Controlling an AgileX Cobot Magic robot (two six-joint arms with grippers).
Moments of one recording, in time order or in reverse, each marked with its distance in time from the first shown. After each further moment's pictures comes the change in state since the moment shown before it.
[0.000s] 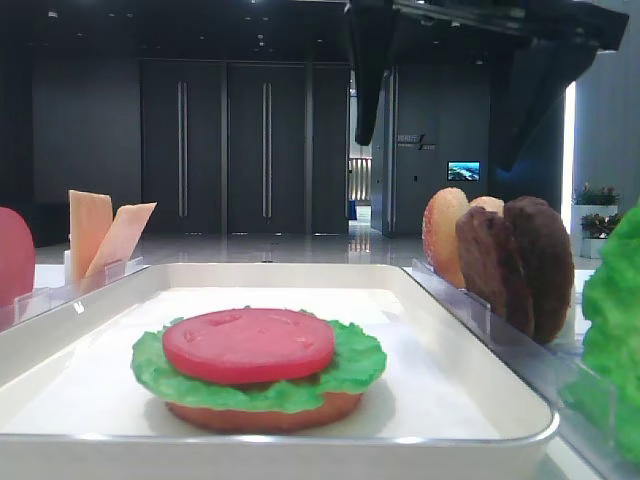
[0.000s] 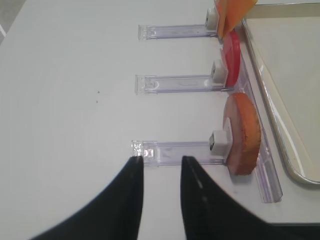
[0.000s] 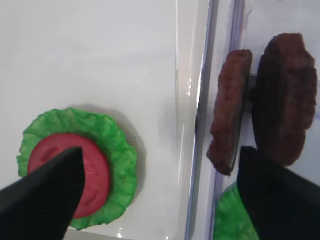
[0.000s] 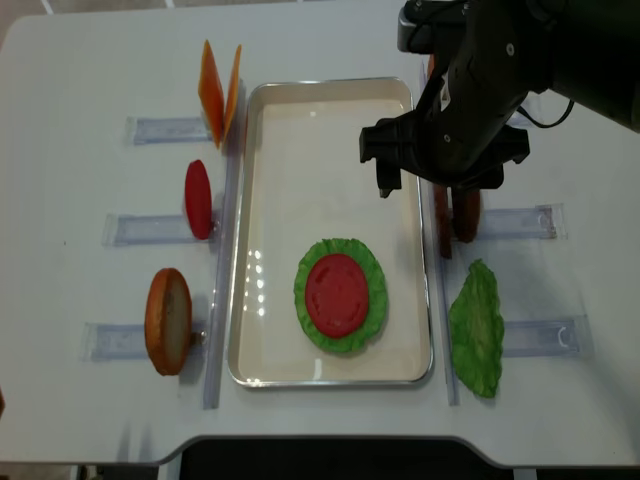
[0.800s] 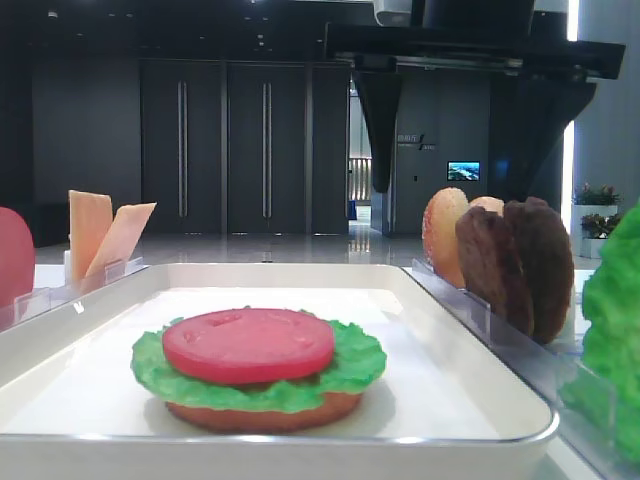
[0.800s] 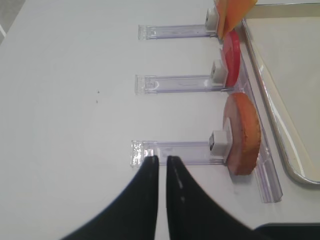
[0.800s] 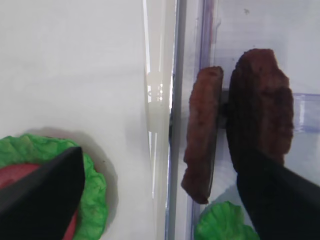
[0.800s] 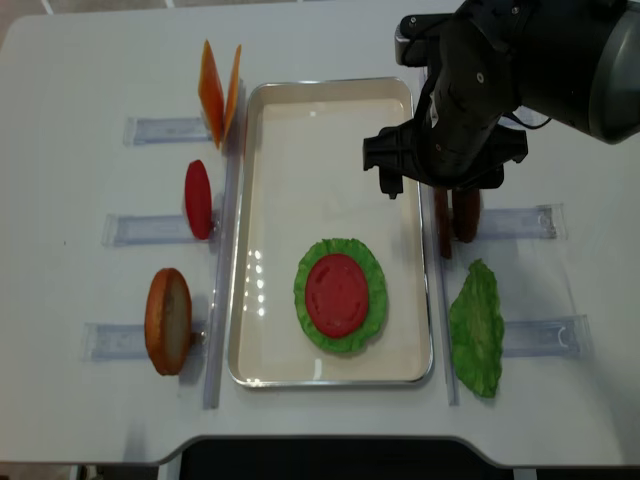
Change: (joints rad) left arm 0.000 0.000 0.000 0.000 0.000 0.000; right arm 0.016 0.061 -0.005 -0.128 -0.008 0.106
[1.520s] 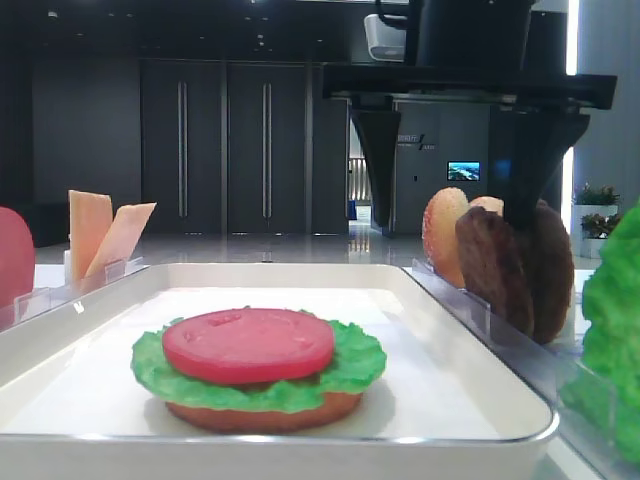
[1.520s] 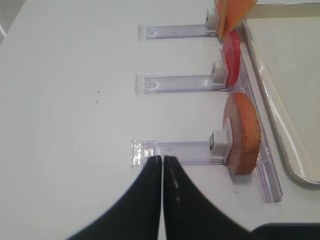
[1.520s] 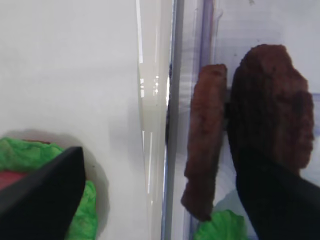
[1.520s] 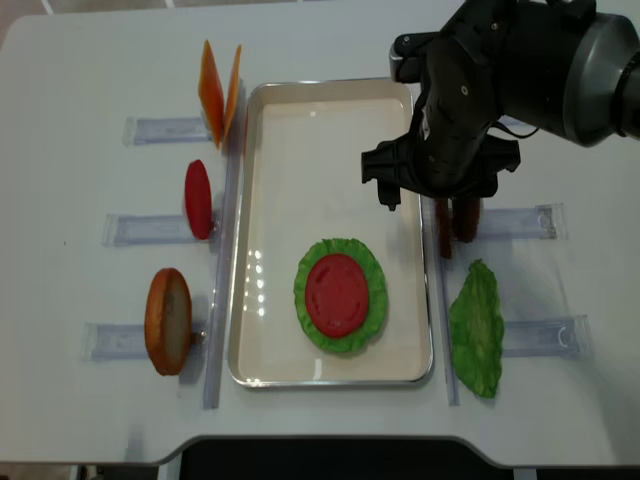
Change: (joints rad) left arm 0.000 0.000 0.000 0.000 0.000 0.000; right arm 0.000 0.053 0.000 -0.007 -0.009 -0.005
